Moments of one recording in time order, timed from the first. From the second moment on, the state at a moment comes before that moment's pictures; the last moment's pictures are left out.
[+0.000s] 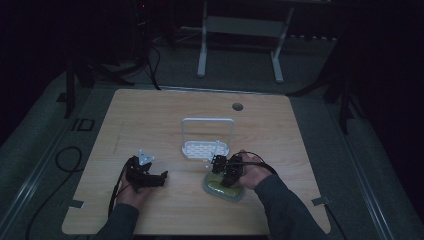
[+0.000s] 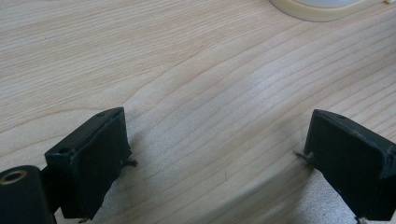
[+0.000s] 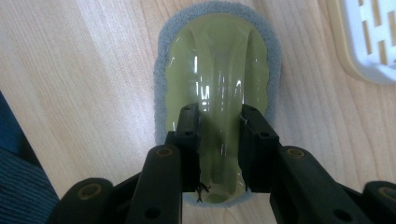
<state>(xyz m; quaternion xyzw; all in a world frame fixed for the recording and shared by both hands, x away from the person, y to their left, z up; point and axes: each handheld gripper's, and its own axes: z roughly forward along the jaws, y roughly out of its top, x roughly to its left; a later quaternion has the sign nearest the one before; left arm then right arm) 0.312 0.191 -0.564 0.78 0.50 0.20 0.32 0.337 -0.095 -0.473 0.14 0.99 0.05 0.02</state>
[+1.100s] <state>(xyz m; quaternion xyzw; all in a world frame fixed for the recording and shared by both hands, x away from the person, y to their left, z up) 0.312 0.191 -0.564 0.78 0.50 0.20 0.32 0.337 -0.085 -0.455 0.08 0.99 0.08 0.11</state>
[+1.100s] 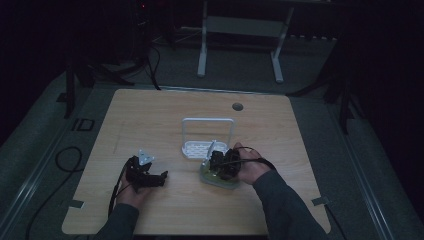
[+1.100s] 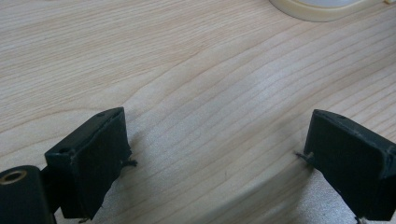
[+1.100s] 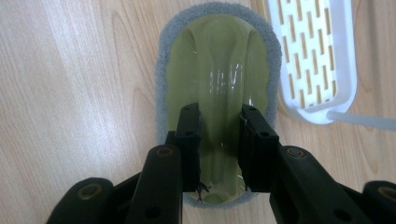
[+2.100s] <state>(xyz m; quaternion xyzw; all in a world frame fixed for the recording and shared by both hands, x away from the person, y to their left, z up) 0.312 0.191 -0.564 0.78 0.50 0.20 0.32 0.342 -0.075 -0.444 0.06 0.98 0.09 0.15</state>
